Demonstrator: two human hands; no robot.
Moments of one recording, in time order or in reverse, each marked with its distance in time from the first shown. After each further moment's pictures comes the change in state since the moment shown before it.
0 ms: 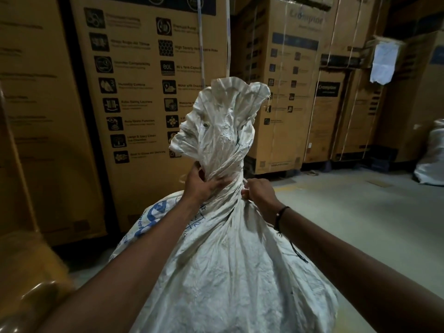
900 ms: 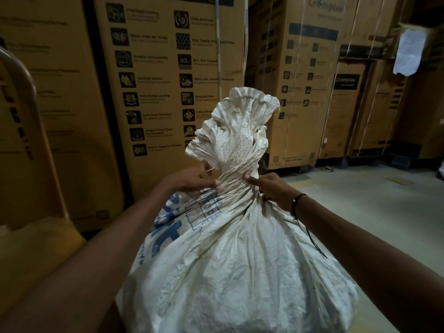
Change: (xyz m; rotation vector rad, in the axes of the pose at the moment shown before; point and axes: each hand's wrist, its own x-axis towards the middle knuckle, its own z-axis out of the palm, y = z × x) left_hand 0.002 0.037 -0.089 0.868 -0.562 -0.064; right_hand 0.016 0.008 0.001 -0.171 -0.340 -0.051
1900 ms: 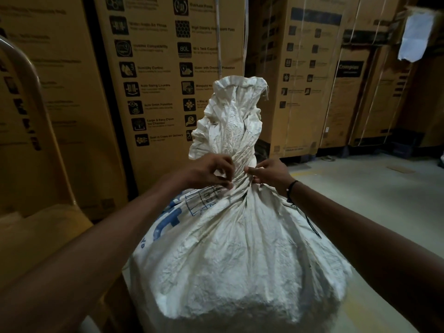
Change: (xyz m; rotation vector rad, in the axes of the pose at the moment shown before) left_hand -0.018 0.024 0.020 0.001 0.061 0.528; right_hand 0.001 0.005 -0.001 -0.170 0.184 -0.082
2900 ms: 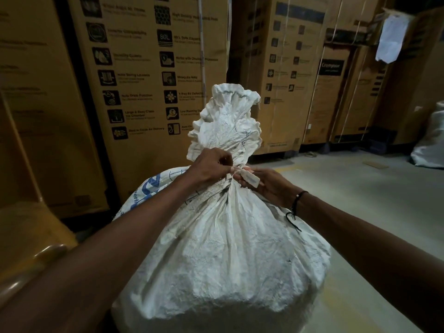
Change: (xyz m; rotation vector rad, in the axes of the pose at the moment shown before) left_hand 0.060 0.002 0.055 -0.016 0.297 -0.320; right_hand -0.031 0.028 -0.027 0.878 -0.422 0.210
